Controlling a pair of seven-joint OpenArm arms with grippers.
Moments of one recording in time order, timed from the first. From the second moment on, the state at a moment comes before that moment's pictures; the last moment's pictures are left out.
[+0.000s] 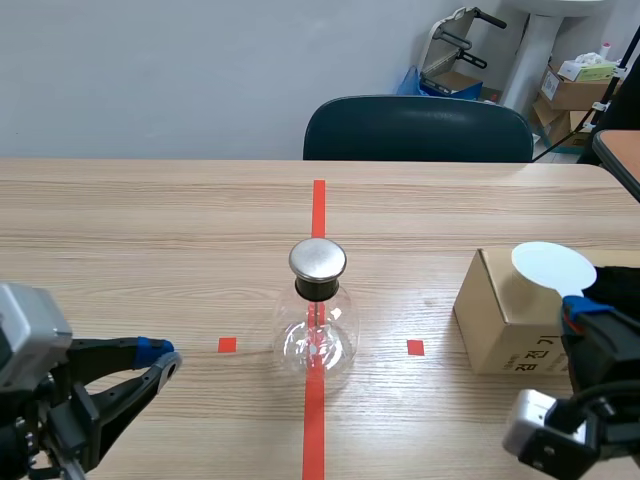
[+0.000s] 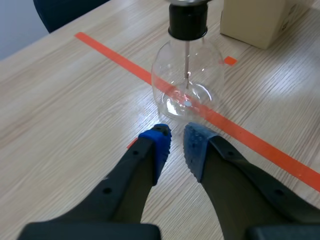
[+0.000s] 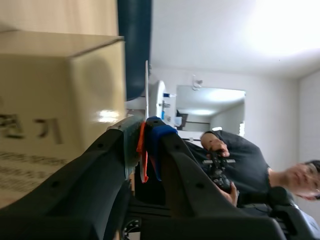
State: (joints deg) left arm 34.5 -35.3 9.1 98.4 -3.1 -21.2 -21.1; right arm -36.6 20.2 1.4 88.3 -72.1 -35.6 13.2
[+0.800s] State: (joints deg) left arm 14.5 -27.4 18.7 76.2 -2.8 -20.5 -22.3; right arm -26.3 20.1 -21.4 92.2 -87.1 -35.6 -9.5
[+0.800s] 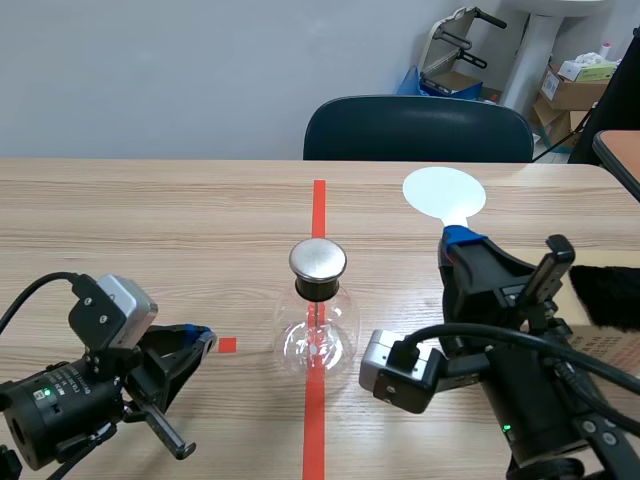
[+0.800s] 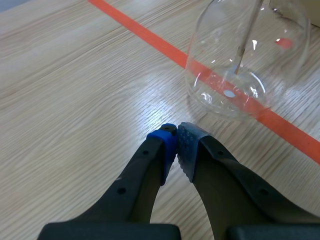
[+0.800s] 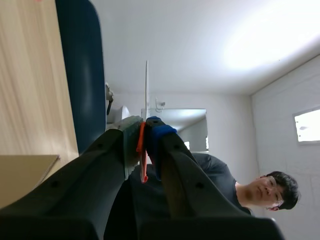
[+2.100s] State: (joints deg) left arm 12.8 -25.6 24.5 75.8 4.5 -21.4 -22.7; right arm -23.0 20.1 -28.3 88.5 -89.5 -35.6 -21.6
